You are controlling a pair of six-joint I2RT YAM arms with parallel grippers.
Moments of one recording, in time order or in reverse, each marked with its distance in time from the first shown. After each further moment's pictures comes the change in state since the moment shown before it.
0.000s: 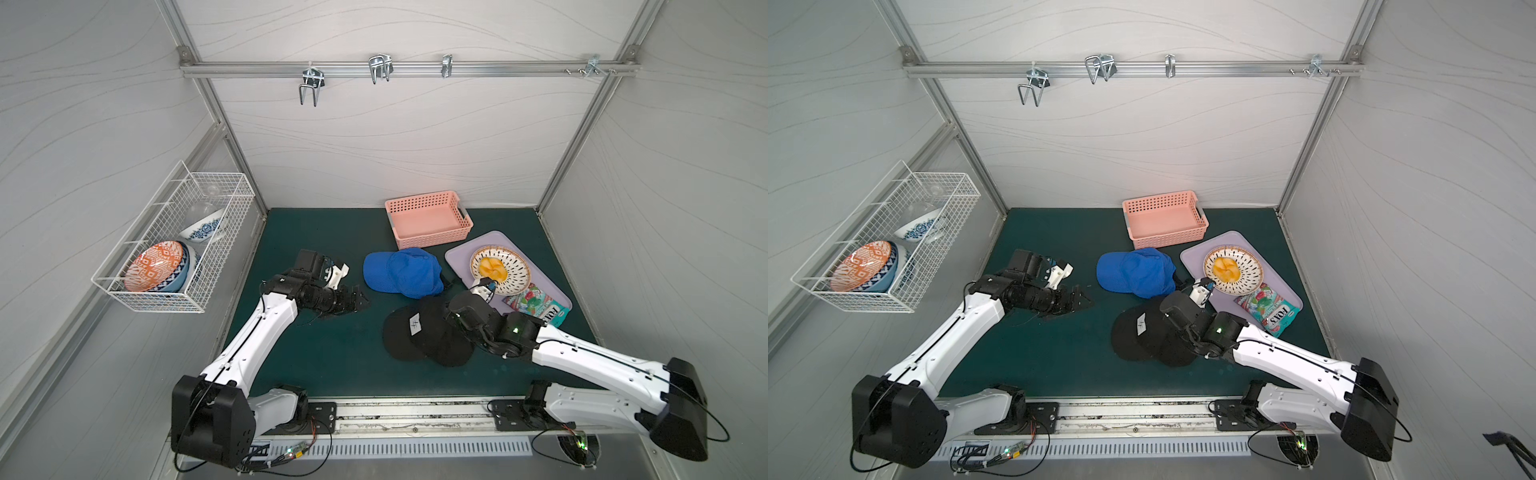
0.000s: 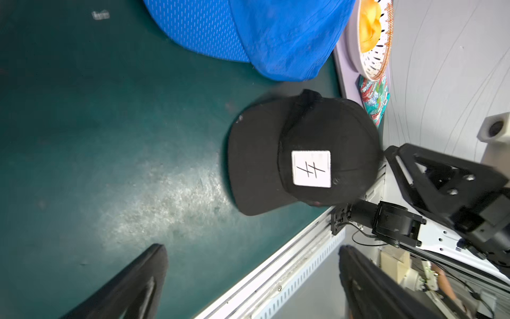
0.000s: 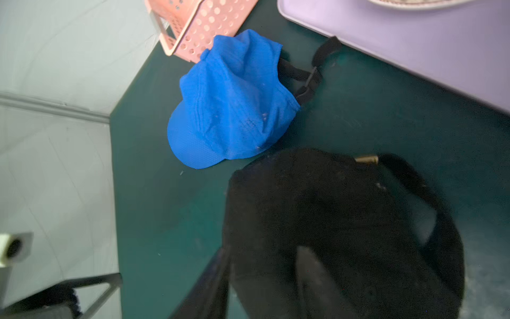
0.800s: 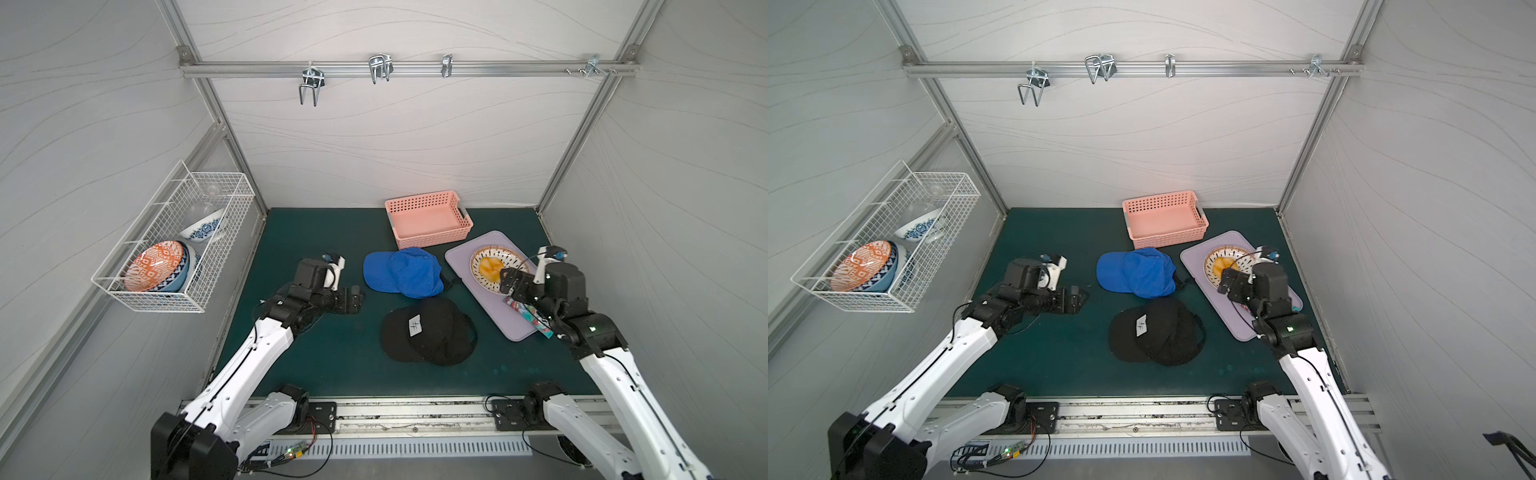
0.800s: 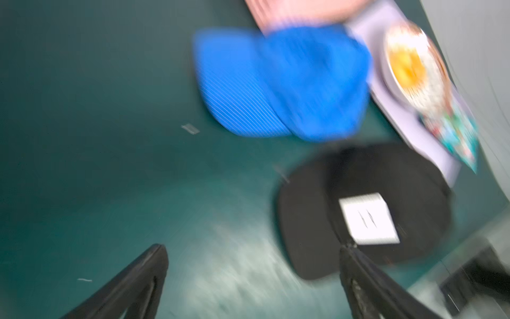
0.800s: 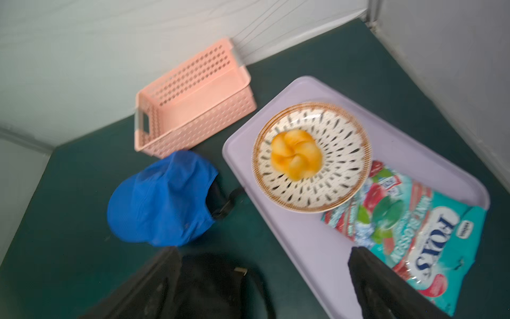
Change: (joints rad) left arm -0.027 -0.228 -0.133 0.297 -0.482 0.078; right arm -0.910 -0.310 0.045 -0.053 -0.369 -0.970
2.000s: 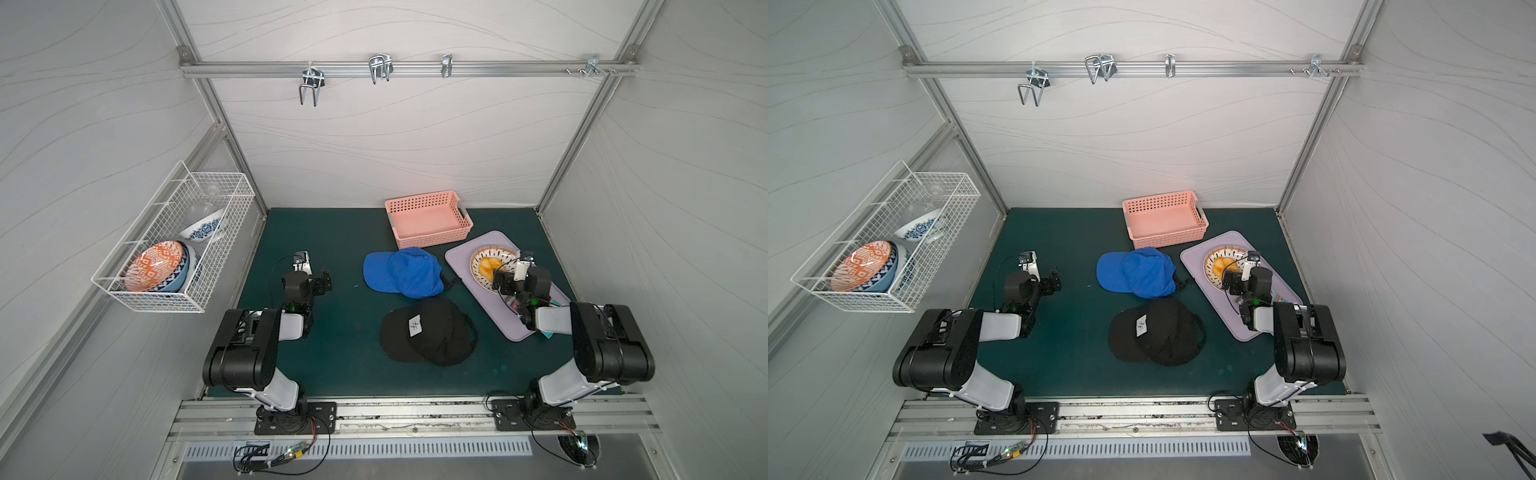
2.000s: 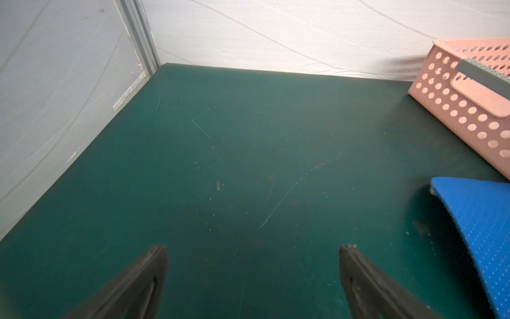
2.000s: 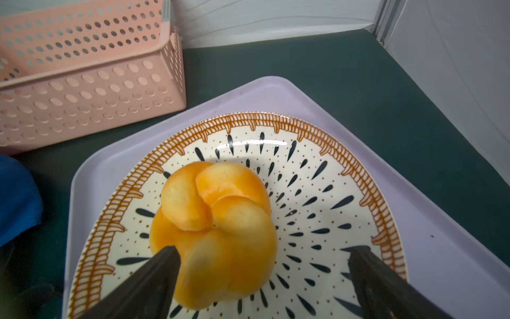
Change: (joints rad) left arm 0.241 0.590 -0.365 1.349 -0.264 0.181; right arm -0.140 0.811 -0.363 1.271 -0.110 -0.361
